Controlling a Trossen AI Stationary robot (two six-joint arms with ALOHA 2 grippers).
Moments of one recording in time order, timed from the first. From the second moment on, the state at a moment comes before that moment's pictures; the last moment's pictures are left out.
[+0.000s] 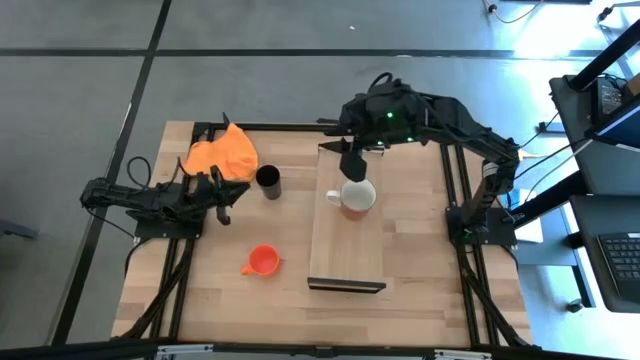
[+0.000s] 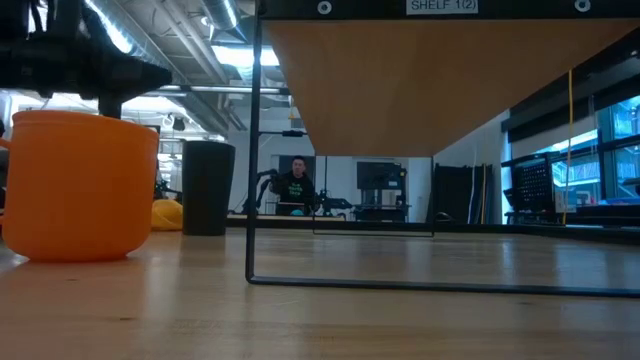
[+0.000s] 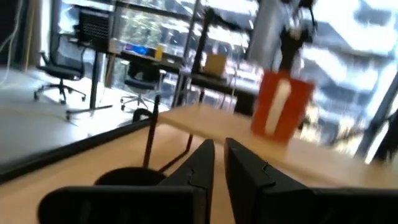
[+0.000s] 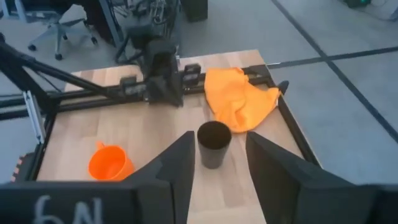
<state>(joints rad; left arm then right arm) -0.16 0.01 0.01 0.14 -0.54 -0.22 -0.10 1.79 2.35 -1.08 0.06 0.04</state>
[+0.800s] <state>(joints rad) -0.15 0.01 0.20 0.36 -0.67 -0.37 -0.15 1.74 2.35 -1.01 0.17 0.04</state>
